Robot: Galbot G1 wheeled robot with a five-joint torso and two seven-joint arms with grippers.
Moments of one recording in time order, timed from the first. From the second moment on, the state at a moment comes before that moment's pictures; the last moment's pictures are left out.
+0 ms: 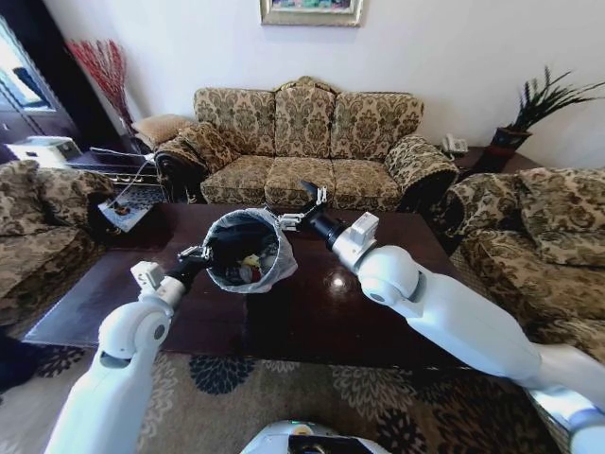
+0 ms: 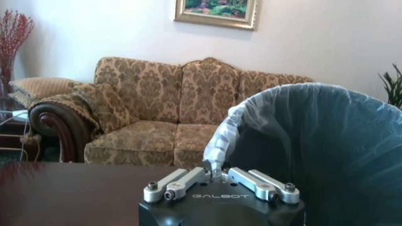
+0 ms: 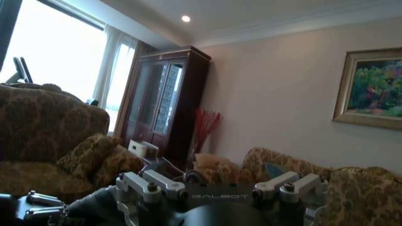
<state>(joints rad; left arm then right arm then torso) 1.26 -1.15 -0.79 -2.24 -0.59 0.54 0.03 -0.27 0.87 -0.39 2.14 0.76 -0.27 0.28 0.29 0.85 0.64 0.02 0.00</state>
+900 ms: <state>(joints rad) 1.27 -1.15 -0.79 -2.27 -0.59 0.55 0.03 -0.27 0.88 -0.39 2.12 0.70 -0.30 0.25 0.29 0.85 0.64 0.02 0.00</state>
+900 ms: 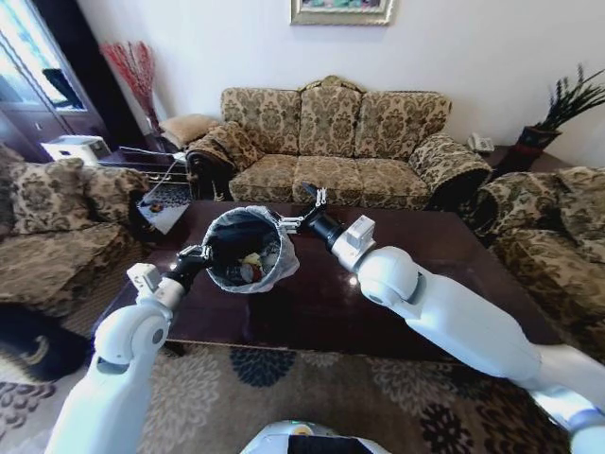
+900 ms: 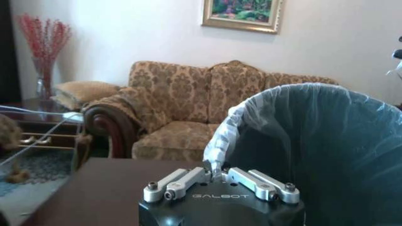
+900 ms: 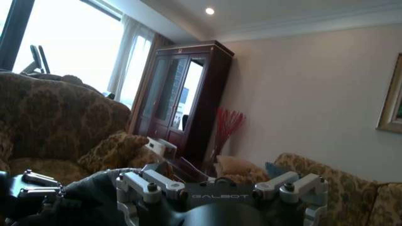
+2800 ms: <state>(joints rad) 1.28 -1.15 -0.80 -2.27 -0.59 0.55 0.03 -0.29 0.88 -0.37 2.11 0.69 -0.30 0.23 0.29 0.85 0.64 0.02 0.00</state>
